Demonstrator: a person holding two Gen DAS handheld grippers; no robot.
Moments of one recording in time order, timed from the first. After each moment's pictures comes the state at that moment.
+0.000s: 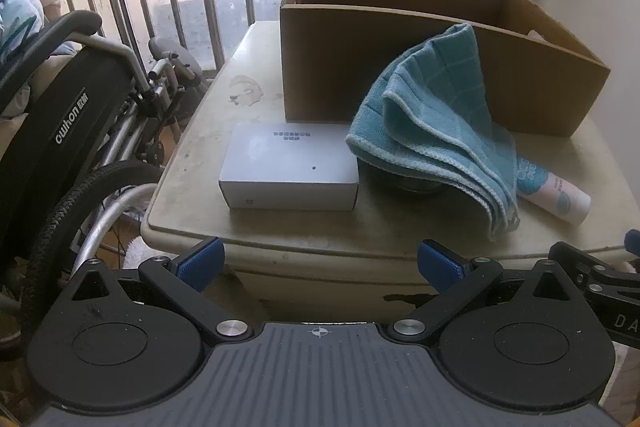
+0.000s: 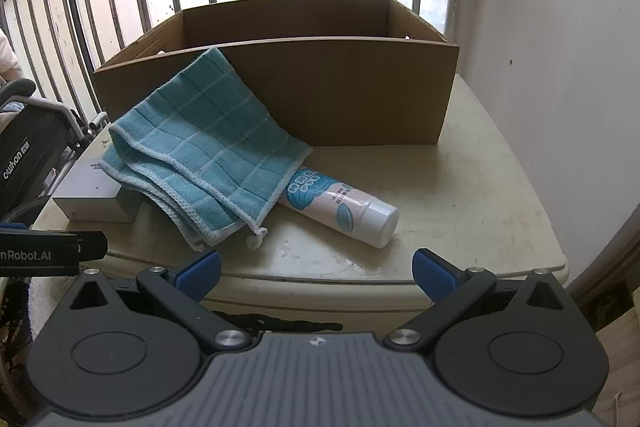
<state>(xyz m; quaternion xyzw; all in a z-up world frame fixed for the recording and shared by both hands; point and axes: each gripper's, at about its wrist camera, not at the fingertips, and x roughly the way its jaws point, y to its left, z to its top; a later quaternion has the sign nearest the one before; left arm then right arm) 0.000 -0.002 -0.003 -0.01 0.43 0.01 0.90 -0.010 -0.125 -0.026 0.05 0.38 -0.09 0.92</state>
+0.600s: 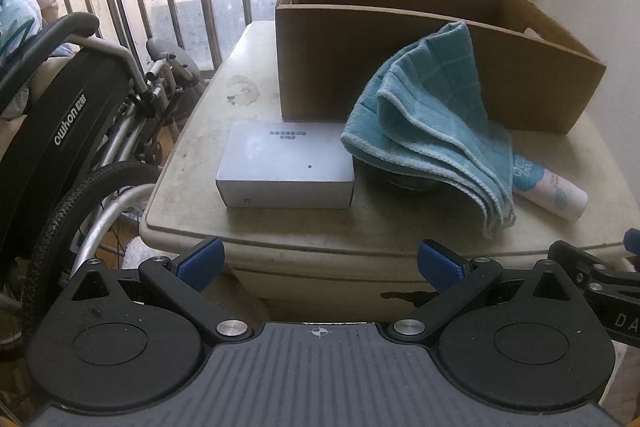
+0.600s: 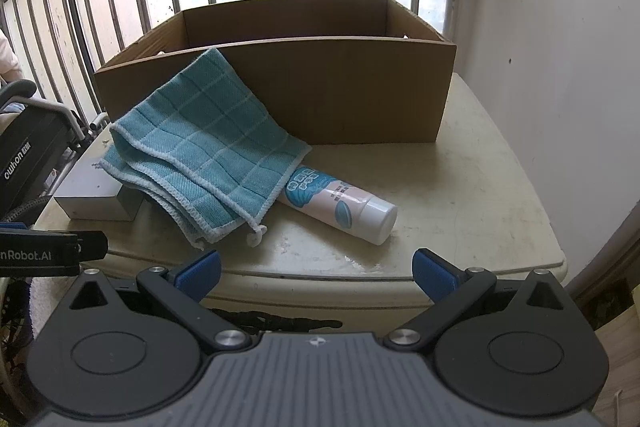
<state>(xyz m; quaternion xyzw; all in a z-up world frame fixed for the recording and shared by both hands) -0.001 -0.005 -0.002 -0.01 0.43 0.00 0.90 -0.013 -0.125 -0.026 0.06 0.38 -0.09 0.92</state>
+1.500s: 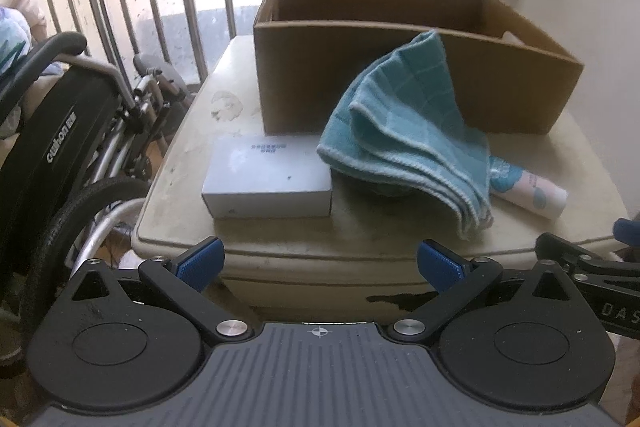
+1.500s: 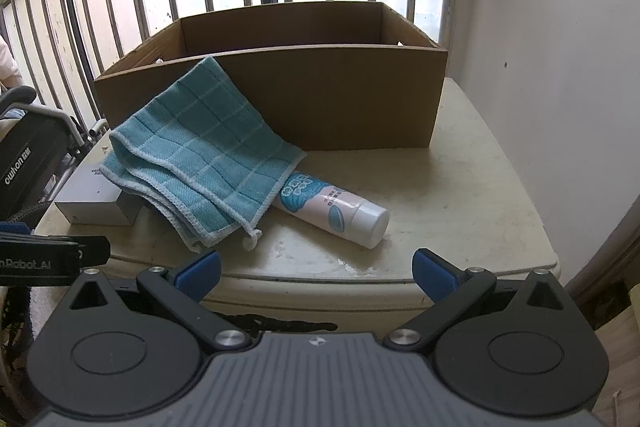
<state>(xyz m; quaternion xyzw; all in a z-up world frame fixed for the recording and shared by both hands) -0.009 -0.013 0.007 0.00 0.41 -0.02 0.91 -0.018 -0.129 -0.020 0.06 0.37 -0.10 0.92</state>
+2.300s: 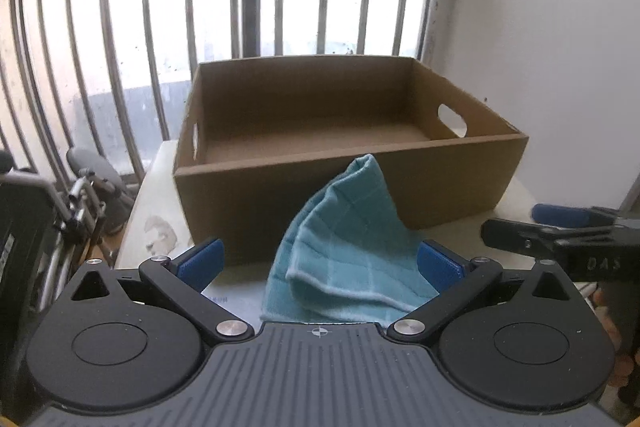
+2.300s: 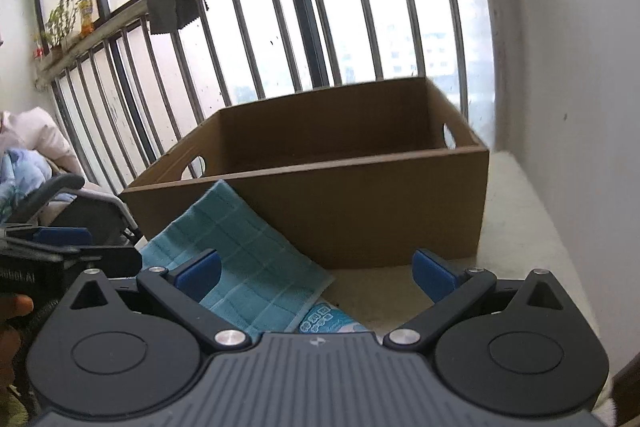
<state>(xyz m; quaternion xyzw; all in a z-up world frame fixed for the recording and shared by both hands) 0.048 -0.026 0.040 0.02 0.32 -0.14 0.94 0.034 -0.193 0.001 0.12 0.26 0.02 0.96</state>
